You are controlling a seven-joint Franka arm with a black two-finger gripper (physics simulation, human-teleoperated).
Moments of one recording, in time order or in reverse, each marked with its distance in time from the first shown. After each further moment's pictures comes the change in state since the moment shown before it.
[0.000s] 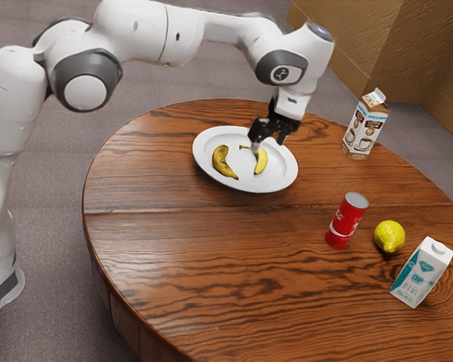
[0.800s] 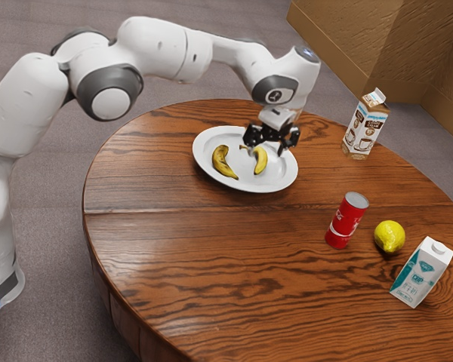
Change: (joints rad) arm 0.093 0.136 0.000 0.008 -0.006 0.176 0.449
